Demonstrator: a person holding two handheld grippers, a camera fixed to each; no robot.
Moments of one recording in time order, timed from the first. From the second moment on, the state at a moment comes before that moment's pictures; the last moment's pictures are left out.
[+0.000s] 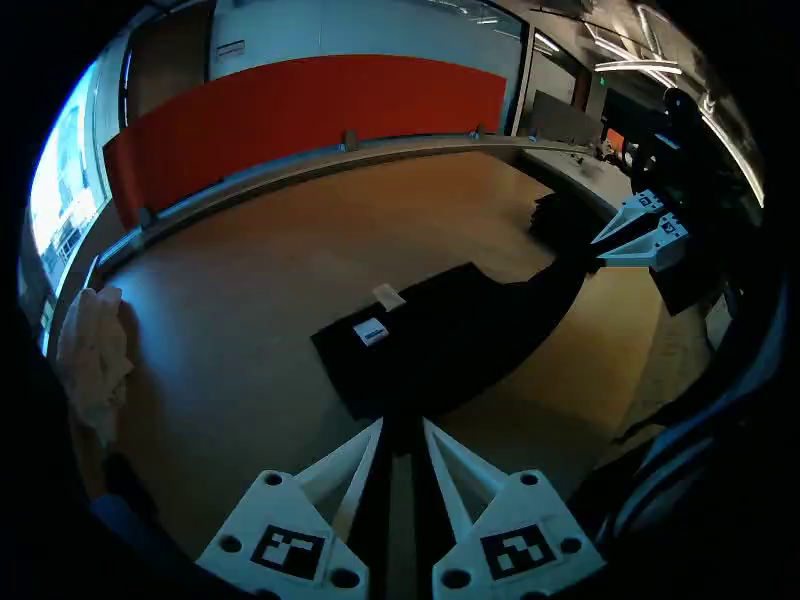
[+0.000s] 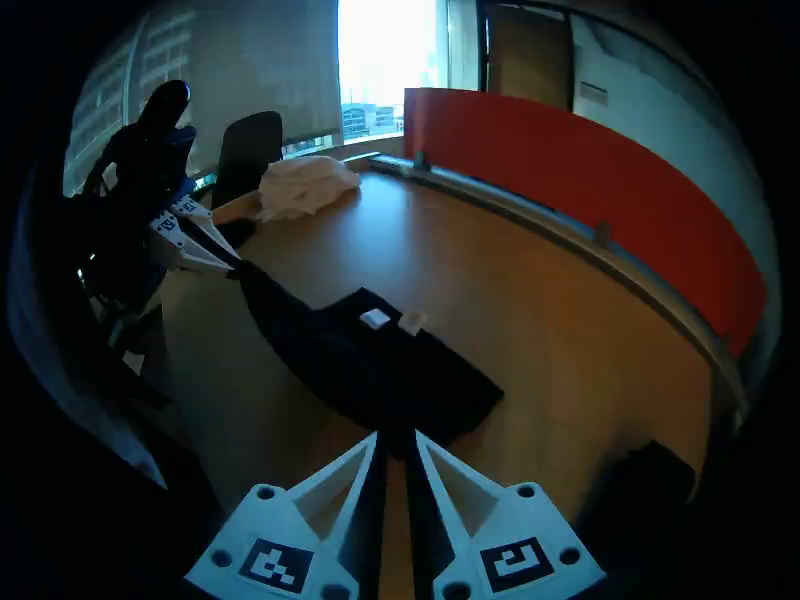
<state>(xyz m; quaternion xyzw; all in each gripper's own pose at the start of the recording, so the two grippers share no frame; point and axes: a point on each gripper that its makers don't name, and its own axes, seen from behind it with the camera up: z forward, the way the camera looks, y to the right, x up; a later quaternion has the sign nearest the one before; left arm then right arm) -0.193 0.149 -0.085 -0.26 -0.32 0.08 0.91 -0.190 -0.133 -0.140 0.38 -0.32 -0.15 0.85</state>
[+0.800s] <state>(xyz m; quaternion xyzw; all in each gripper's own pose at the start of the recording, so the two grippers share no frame) -0.229 0.156 -0.026 -0.26 -0.34 0.05 0.90 -0.241 -0.127 -0.091 0.34 -0.37 -0.13 0.85</state>
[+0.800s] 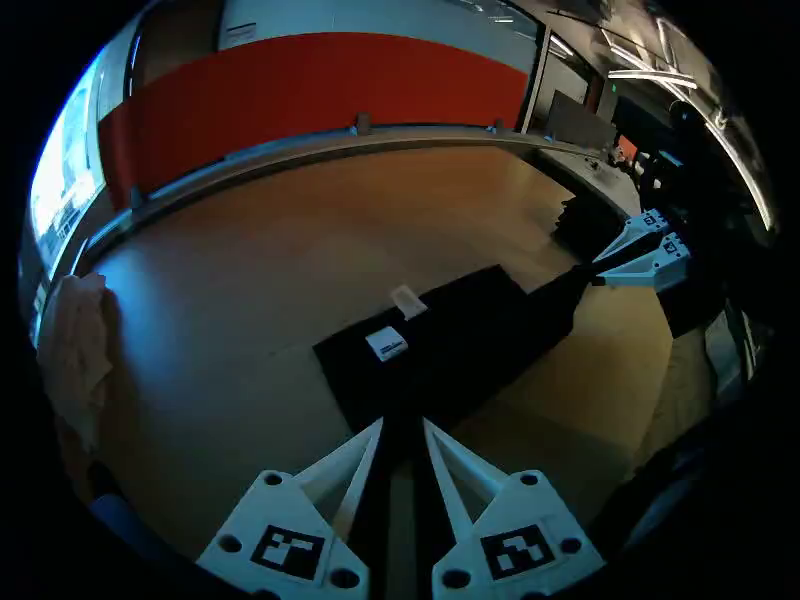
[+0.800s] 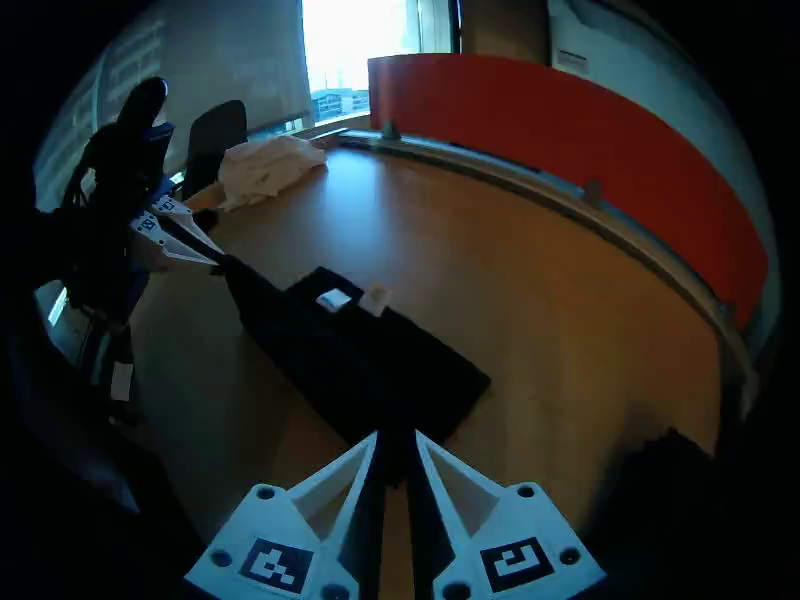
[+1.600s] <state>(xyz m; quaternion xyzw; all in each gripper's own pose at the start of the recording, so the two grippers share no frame) -0.285 0.157 0.020 -0.23 -0.38 0.07 0.89 -0.287 -0.118 -0.062 0.32 -0.41 -0.11 0.84</state>
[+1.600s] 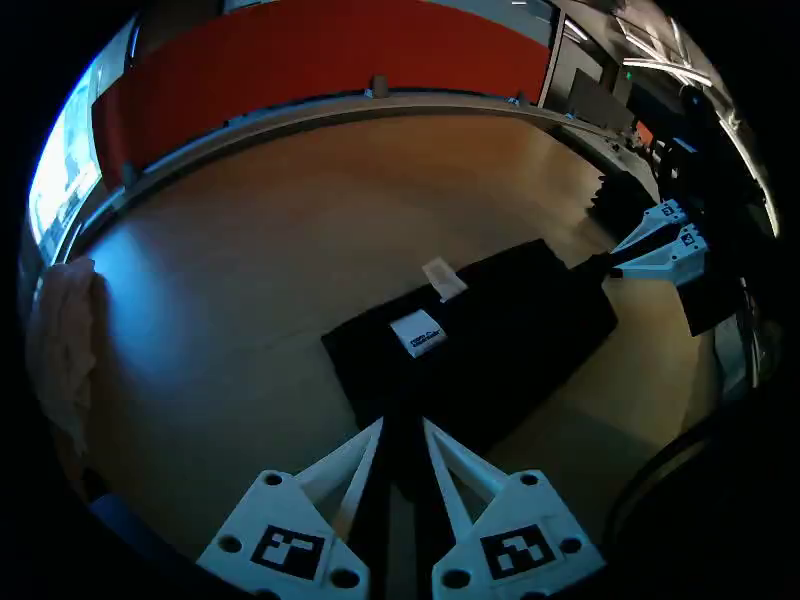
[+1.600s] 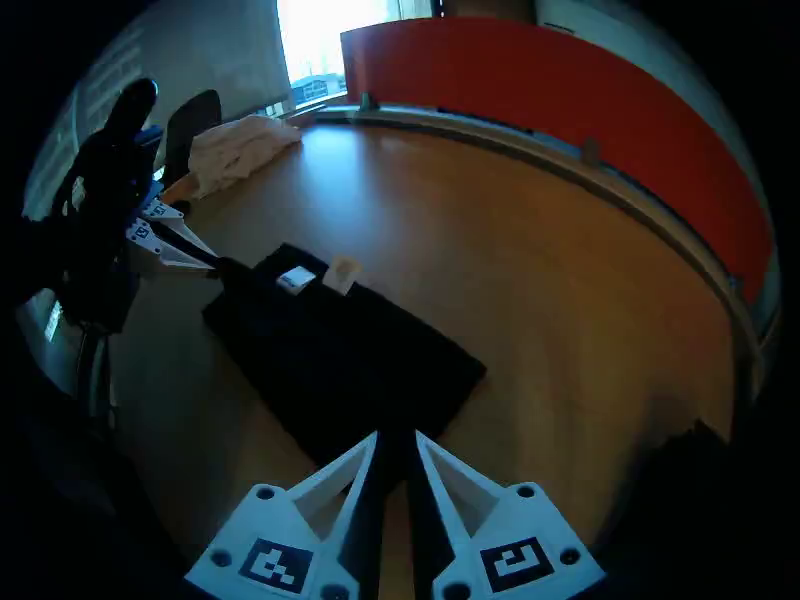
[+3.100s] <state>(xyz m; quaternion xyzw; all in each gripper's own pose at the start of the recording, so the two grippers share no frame) -0.284 0.114 0.078 -0.14 -0.36 0.11 0.92 -0.293 -0.094 -0.003 0.21 -0.40 -0.10 0.89</state>
